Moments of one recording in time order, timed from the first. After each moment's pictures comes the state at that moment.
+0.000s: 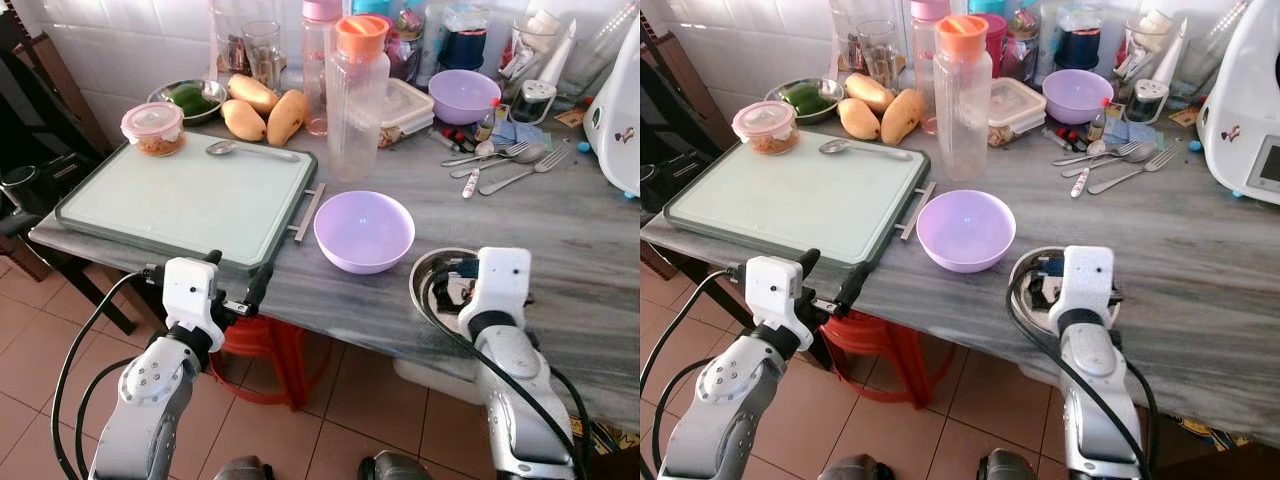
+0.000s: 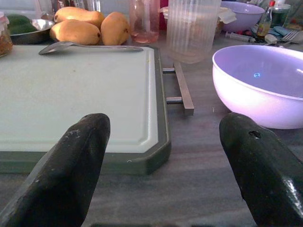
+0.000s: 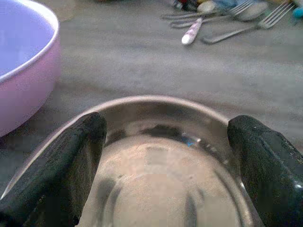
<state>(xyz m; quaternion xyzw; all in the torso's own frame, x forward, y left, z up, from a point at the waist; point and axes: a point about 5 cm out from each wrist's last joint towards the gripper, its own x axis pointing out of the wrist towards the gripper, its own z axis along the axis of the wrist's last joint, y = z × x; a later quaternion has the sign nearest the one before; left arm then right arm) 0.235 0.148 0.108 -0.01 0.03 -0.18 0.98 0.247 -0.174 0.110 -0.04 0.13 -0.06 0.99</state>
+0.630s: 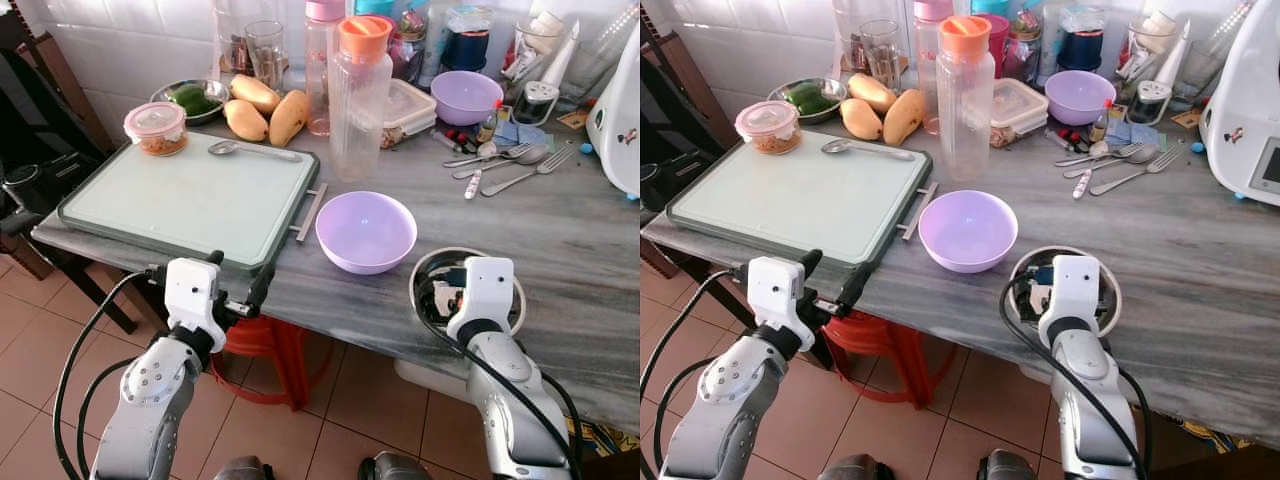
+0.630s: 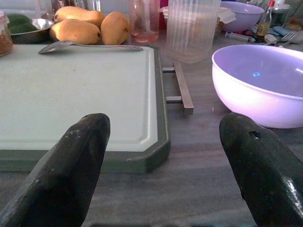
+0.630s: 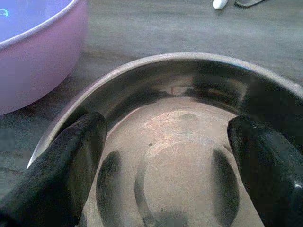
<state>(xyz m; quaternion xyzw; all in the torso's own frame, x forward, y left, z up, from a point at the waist) 0.235 0.147 0.107 -0.01 0.03 -0.18 0.98 0.243 -0.166 0.100 -0.01 0.17 -0.03 0.98</state>
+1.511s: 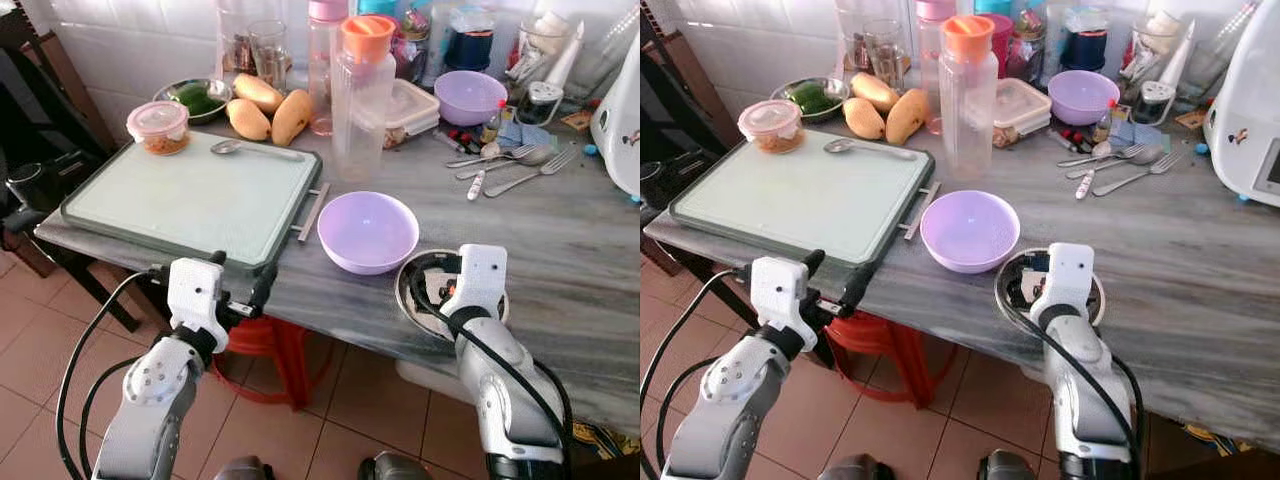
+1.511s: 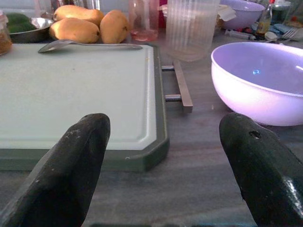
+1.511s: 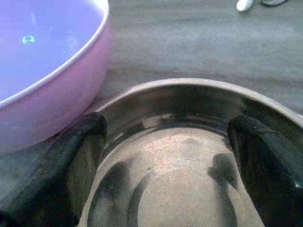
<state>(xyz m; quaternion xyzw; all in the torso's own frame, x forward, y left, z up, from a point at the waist) 0.235 0.144 0.107 -0.01 0.03 -0.18 0.98 0.258 -0.159 0.104 0.04 0.17 -0.02 0.98</state>
